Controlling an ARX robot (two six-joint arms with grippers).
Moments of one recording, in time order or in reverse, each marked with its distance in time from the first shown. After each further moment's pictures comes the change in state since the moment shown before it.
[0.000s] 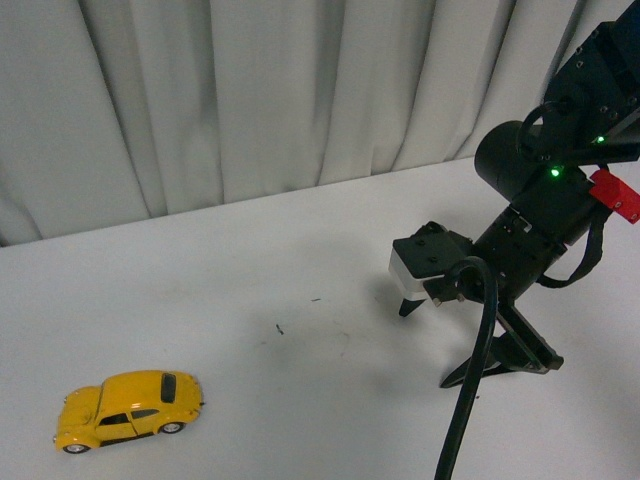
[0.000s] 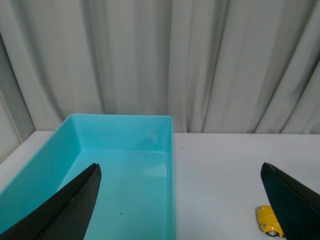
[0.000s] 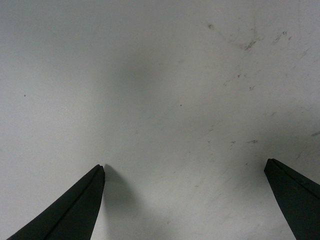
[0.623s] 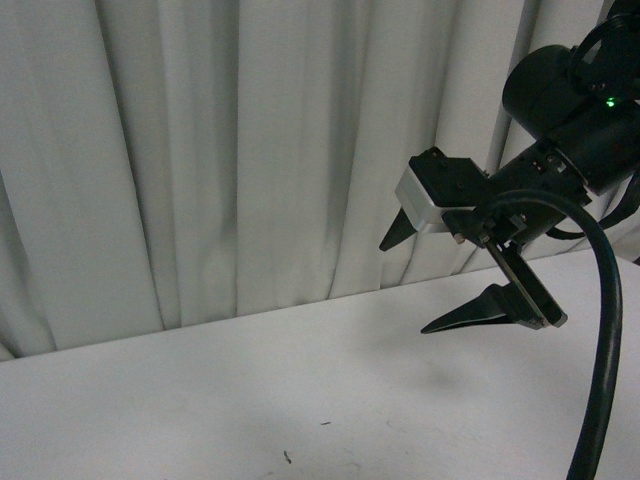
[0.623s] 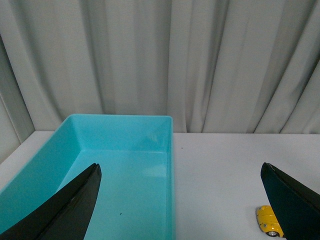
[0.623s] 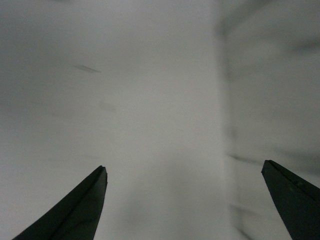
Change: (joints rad) left arm 0.000 0.000 0.000 0.000 0.000 0.000; right arm 0.027 -0.353 0.129 -0.020 -0.141 -0.052
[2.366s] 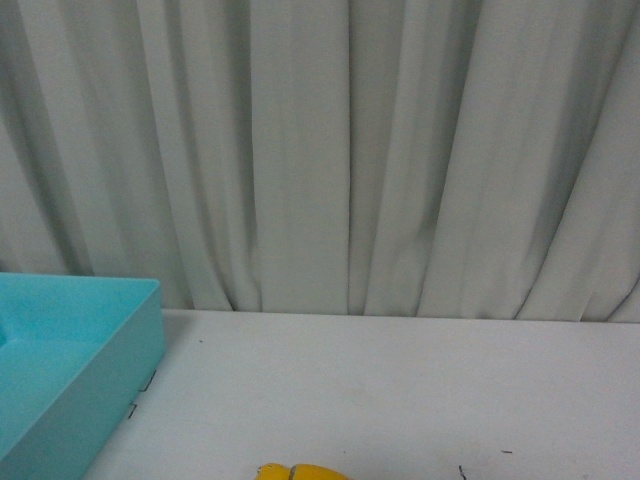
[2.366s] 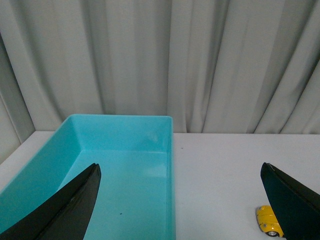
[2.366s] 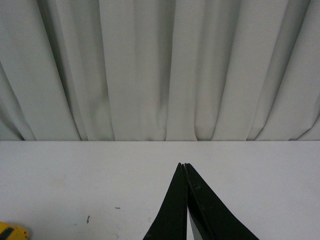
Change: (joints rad) left arm 0.000 0.000 0.000 0.000 0.000 0.000; right arm 0.169 -1.442 -1.280 0.988 0.681 1.702
